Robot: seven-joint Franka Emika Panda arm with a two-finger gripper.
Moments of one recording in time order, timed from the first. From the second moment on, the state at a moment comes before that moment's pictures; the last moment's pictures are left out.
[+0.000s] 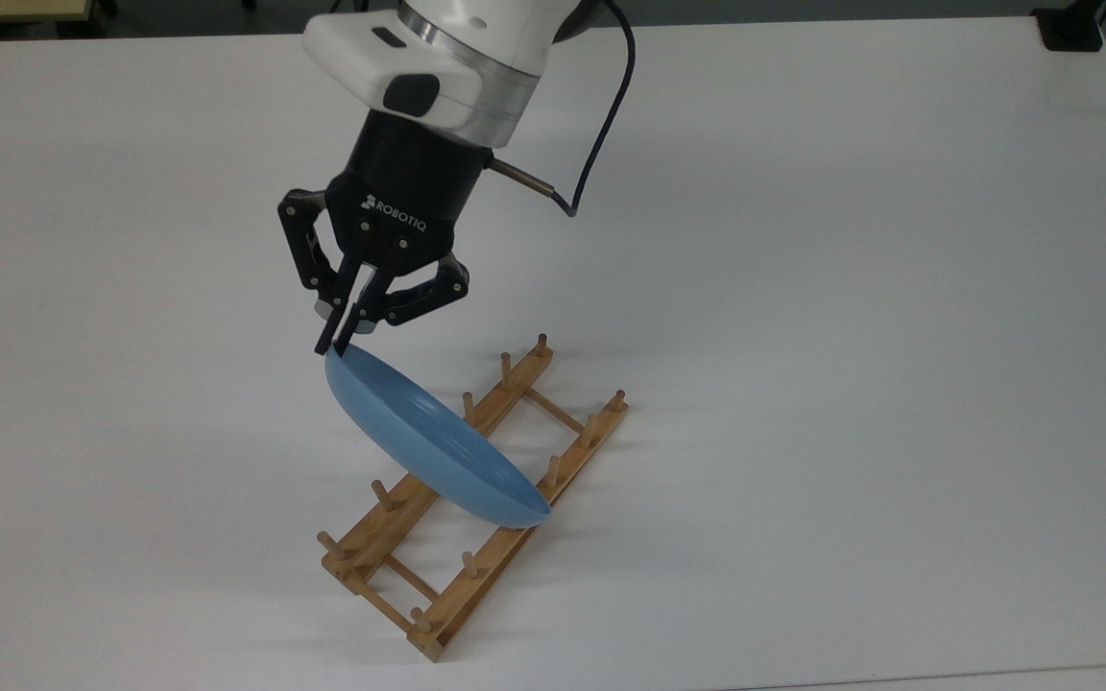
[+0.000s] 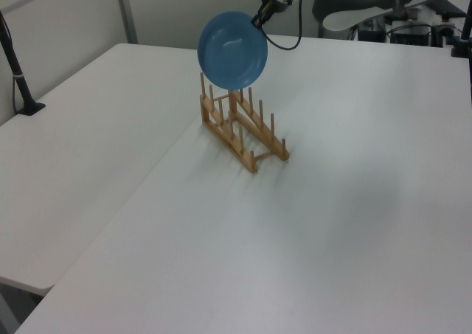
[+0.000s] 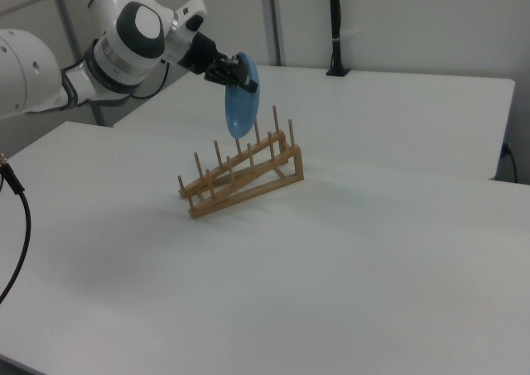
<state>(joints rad) 0.11 0.39 -0.04 -1.39 -0.72 2.30 0.54</state>
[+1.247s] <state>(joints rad) 0.16 0.40 -0.03 -1.50 -0.84 2.30 0.56</state>
